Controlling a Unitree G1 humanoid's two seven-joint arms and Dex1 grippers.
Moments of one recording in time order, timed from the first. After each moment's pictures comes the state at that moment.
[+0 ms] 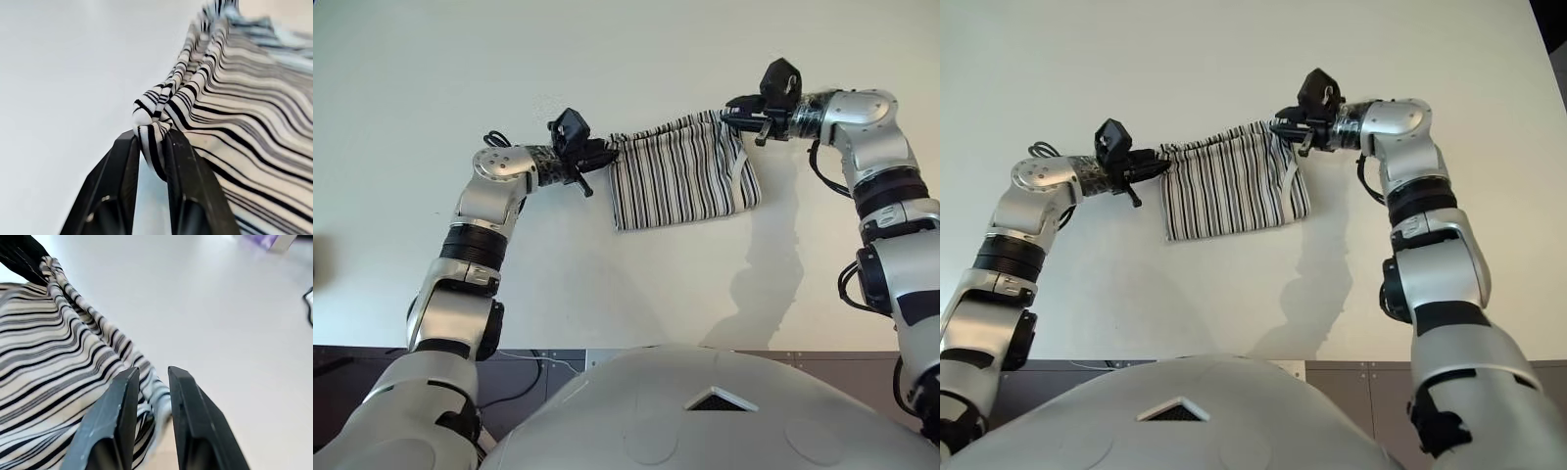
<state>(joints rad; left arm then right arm) -0.40 0.46 -0.21 0.53 -0.32 0.18 -0.87 -0.69 -0.45 0.26 0.80 0.13 -0.13 1.01</state>
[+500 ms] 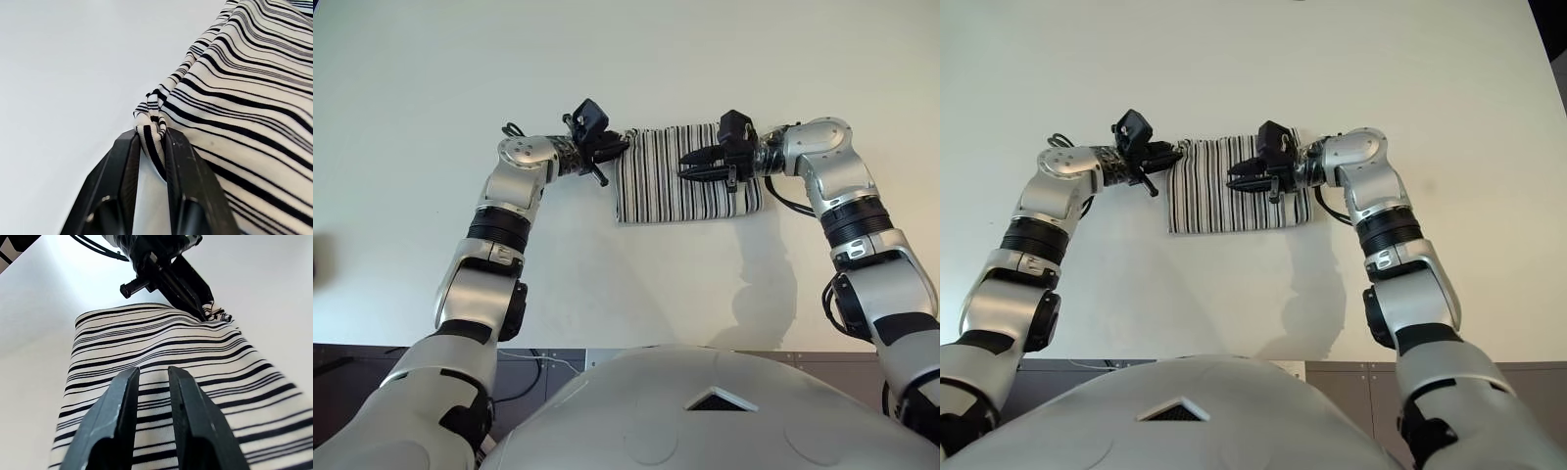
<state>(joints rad) -0.53 0.36 -0.26 0.72 -0.11 0.13 -0.81 -0.62 -0.34 0.33 0.75 0.14 0.01 1.28</state>
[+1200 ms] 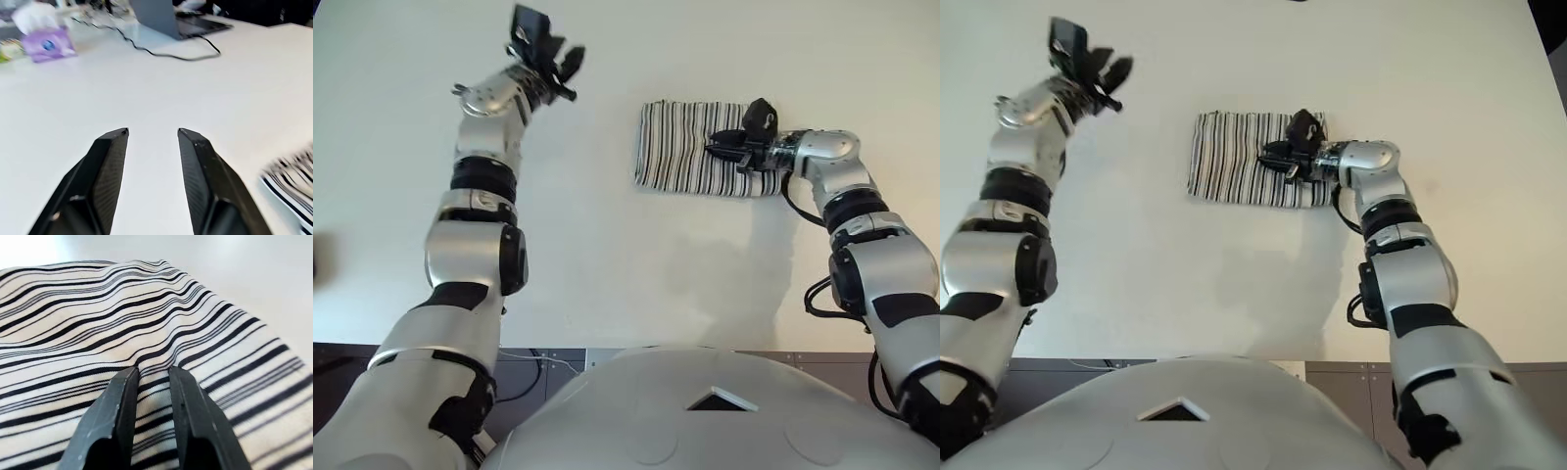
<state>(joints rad) -0.83 0.36 0.09 1.06 -0.17 -0.05 -0.47 -0.71 -0.37 0.18 1.21 0.05 -0.25 0.94</state>
